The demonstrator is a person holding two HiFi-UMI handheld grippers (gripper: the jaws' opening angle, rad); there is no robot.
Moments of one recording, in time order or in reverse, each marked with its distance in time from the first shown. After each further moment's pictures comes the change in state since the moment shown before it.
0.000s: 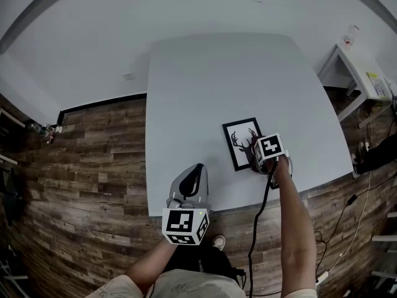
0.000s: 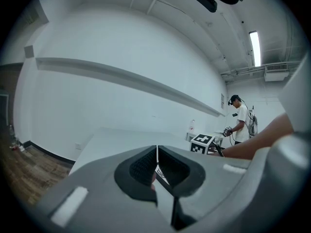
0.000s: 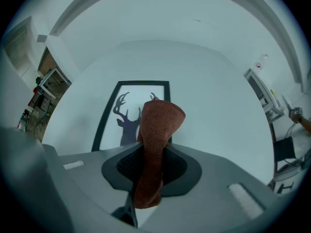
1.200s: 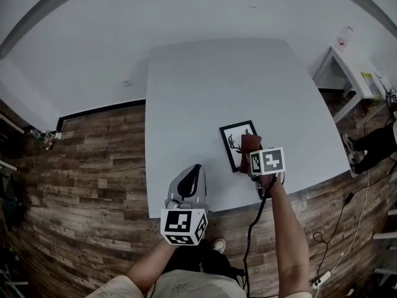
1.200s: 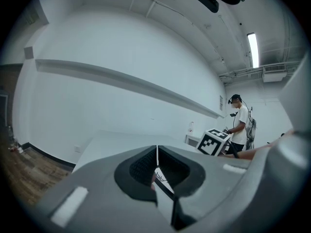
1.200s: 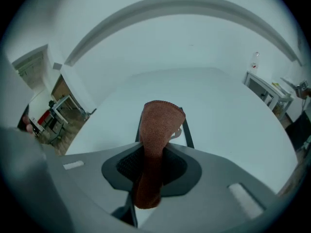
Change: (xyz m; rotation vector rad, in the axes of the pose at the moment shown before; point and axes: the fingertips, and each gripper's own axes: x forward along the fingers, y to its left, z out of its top) left arm -0.009 -0.004 0.014 0.009 -0.027 -0.011; right arm -0.059 0.050 0.021 0.089 -0.324 0.142
